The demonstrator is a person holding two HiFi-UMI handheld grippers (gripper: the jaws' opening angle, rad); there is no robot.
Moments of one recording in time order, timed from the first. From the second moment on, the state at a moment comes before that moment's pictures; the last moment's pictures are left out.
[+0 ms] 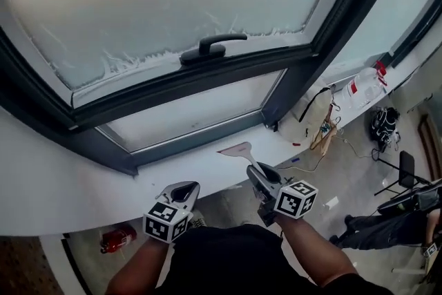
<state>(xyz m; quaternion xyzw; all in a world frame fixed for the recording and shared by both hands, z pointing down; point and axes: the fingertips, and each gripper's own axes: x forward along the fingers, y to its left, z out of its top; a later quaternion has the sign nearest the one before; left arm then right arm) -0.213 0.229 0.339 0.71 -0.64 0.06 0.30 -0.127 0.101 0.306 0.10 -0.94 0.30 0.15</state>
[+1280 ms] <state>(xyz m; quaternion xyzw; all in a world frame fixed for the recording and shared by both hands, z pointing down) 0.039 0.341 0.241 0.57 -0.78 -0.01 0.25 0.136 0.178 0.211 -0.04 -0.98 0.12 0.12</state>
